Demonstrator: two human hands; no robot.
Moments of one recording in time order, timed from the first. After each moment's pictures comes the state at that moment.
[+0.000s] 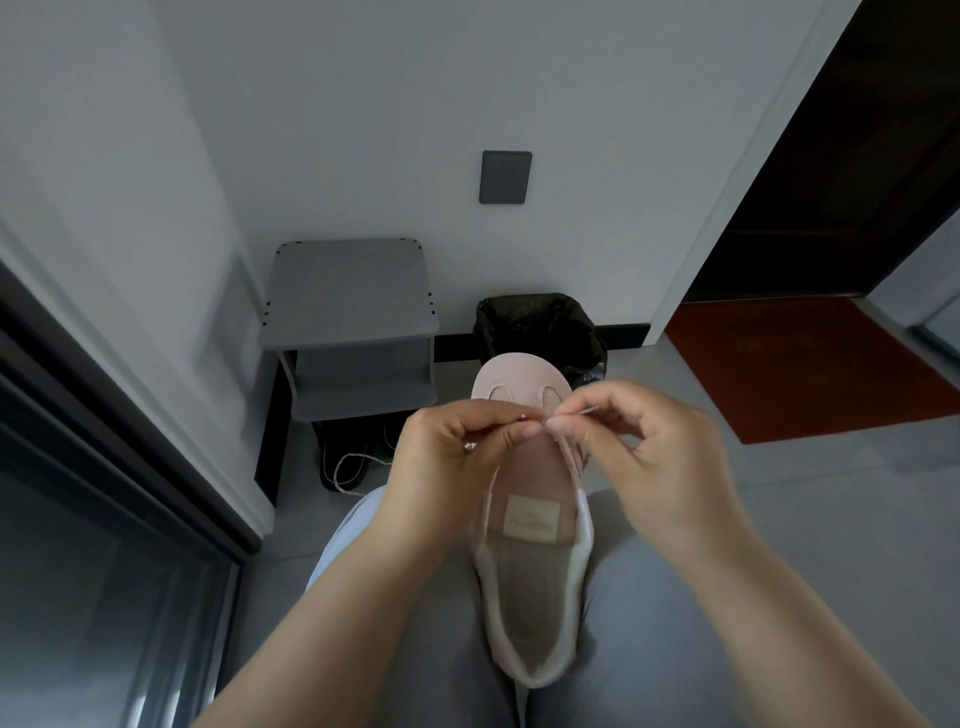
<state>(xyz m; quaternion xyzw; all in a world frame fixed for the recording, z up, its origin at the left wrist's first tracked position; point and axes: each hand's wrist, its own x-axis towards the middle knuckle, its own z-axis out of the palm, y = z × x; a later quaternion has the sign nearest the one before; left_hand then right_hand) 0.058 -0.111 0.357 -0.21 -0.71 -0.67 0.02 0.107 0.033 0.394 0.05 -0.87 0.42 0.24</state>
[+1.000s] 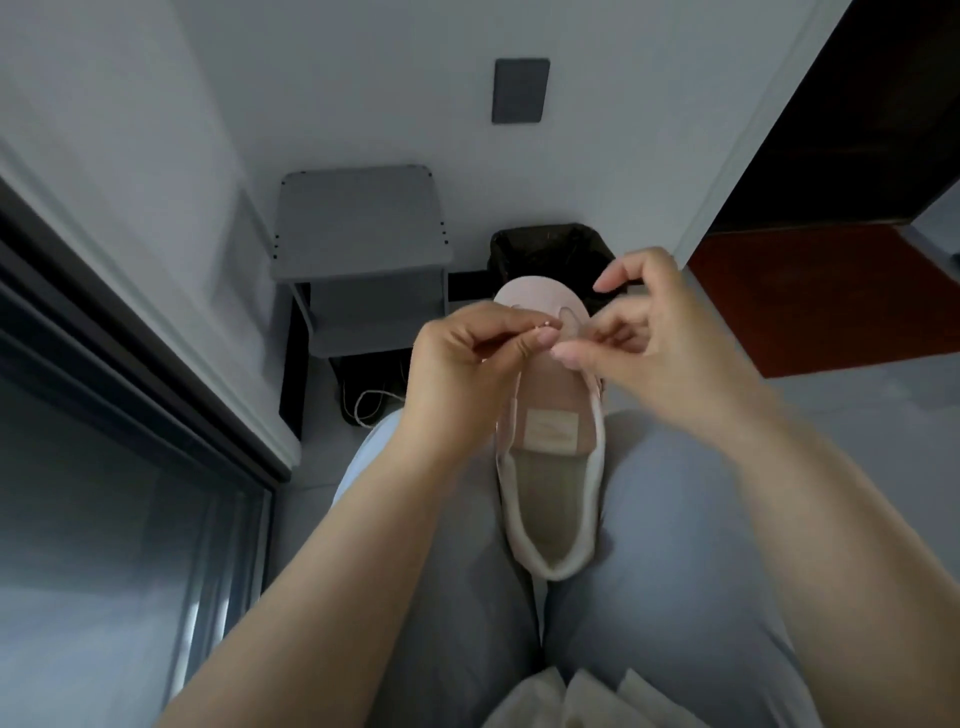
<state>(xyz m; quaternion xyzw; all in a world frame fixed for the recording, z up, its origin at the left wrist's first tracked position) 0.055 -0.110 0.354 -0.20 -0.67 -0.72 0.02 0.094 0.039 0.396 0.00 -0.90 0.44 0.08</state>
